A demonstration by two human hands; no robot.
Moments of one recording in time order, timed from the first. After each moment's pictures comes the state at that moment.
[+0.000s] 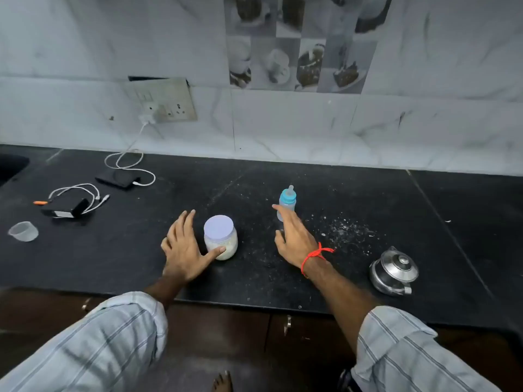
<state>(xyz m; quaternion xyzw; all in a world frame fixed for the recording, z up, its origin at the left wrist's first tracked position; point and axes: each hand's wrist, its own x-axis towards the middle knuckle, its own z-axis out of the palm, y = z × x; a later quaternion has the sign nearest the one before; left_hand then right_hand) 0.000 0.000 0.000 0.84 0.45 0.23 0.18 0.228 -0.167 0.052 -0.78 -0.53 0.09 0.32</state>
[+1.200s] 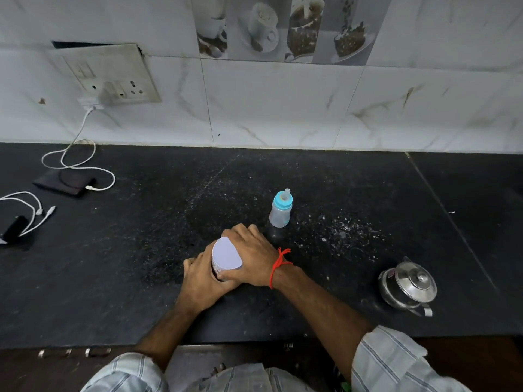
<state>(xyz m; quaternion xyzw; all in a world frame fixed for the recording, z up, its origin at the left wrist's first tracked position) 0.062 0.011 -0.047 0.85 0.34 0.19 0.35 0.215 -0.075 0.030 -0.74 -0.62 0.18 0.15</state>
